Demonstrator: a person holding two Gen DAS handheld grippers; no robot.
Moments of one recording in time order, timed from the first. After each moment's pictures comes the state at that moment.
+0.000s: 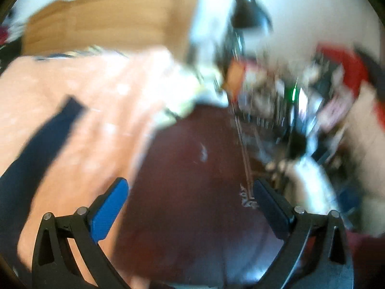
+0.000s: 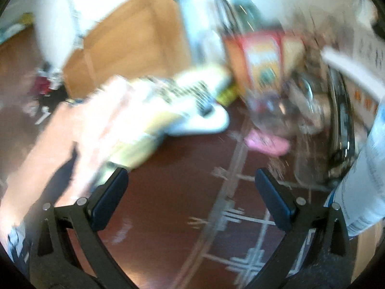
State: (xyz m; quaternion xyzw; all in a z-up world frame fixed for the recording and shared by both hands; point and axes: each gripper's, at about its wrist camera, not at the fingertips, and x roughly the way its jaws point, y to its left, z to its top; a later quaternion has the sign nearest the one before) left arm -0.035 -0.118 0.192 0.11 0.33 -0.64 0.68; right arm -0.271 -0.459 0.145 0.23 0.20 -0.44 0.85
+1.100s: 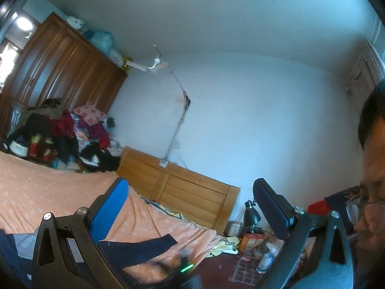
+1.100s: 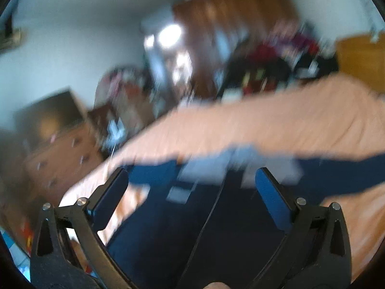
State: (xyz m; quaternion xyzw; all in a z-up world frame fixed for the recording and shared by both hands) left arm -0.077 0.412 0.471 -0.19 0.02 -0.51 0.84; right arm -0.018 0.045 0.196 0.09 0.23 0.26 0.93
